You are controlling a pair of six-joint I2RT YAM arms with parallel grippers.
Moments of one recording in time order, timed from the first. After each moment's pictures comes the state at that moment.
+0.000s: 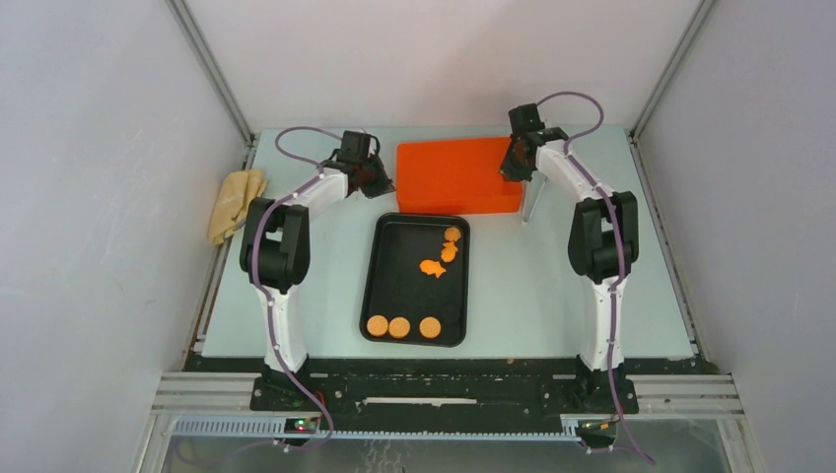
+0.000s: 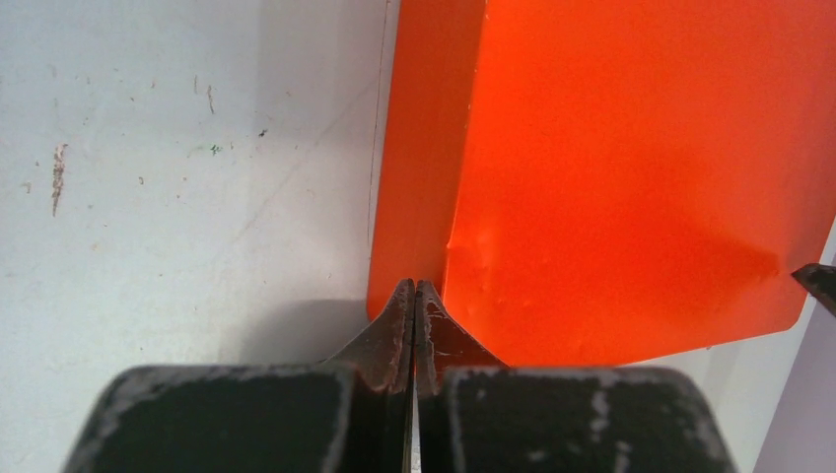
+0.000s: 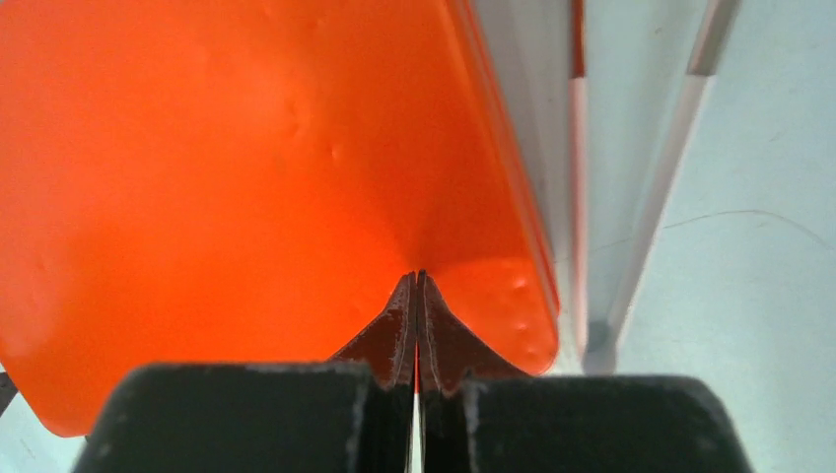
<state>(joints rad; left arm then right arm) -0.27 2.06 1.55 -0.29 0.14 -0.67 0.25 2.19 1.92 -0.74 0.11 0.61</state>
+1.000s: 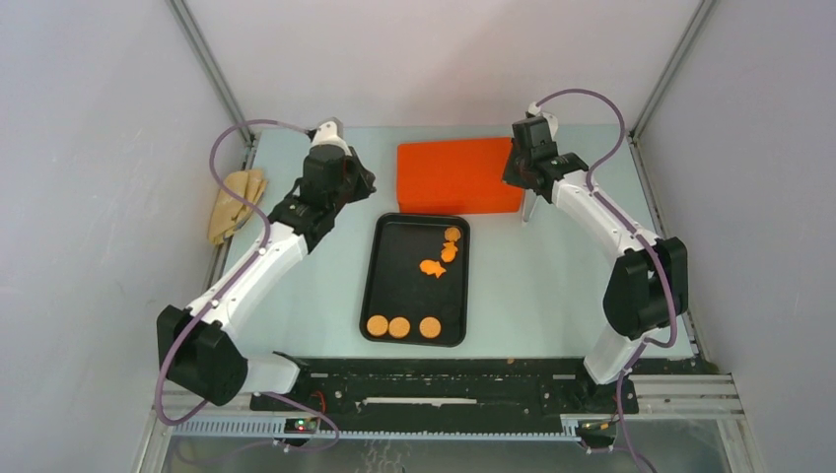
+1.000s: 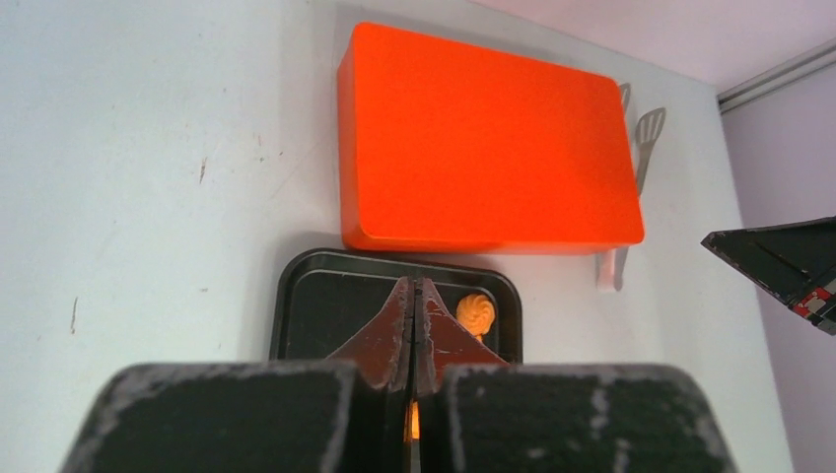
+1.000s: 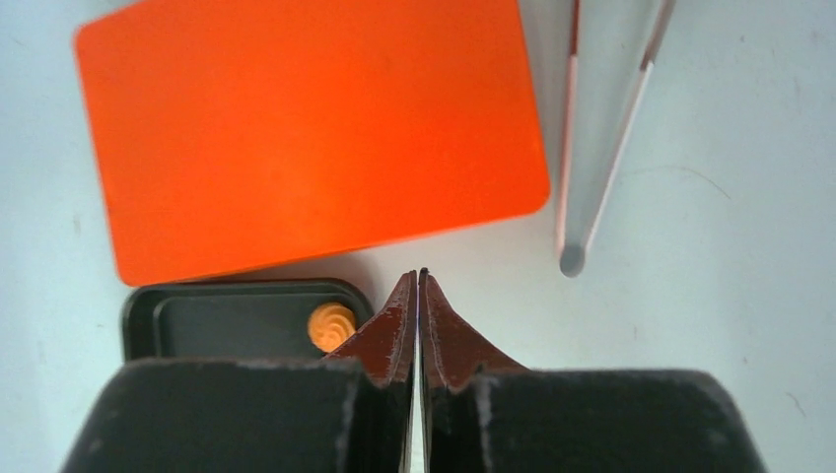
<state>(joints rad) -0.41 1.33 1.17 -0.24 -0.16 -0.55 0.35 1.71 1.53 -0.51 0.21 0.51</state>
